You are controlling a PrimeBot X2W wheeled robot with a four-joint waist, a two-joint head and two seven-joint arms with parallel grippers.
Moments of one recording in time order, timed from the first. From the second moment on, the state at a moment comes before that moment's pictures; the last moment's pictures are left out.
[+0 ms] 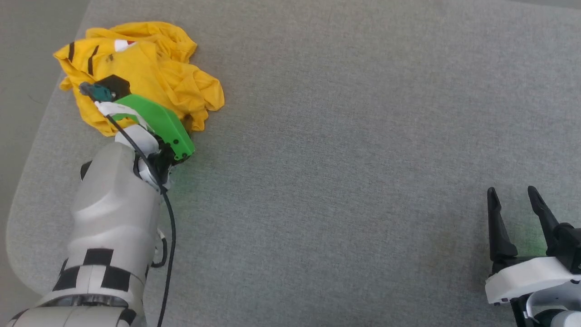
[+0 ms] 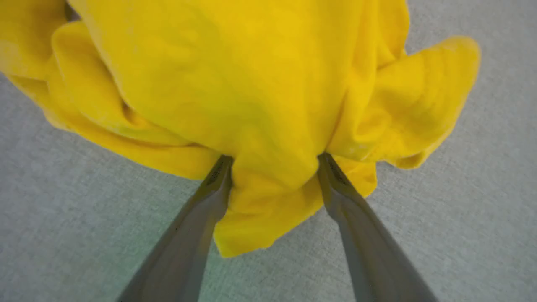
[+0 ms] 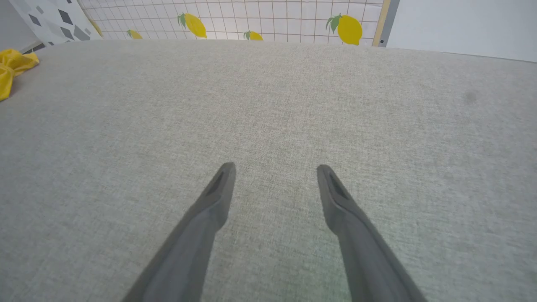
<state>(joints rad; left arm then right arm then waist) -0.91 0.13 -0.05 1.03 -0.52 0.04 0.33 0.05 -0.05 -0.16 -0.12 0.04 0.13 -0.02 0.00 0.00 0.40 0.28</state>
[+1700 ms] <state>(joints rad) -0.84 0.10 -0.70 0.57 -0.76 -0.13 0.30 0.05 -0.05 -0.14 0.25 0.17 0.13 -0.21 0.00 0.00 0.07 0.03</state>
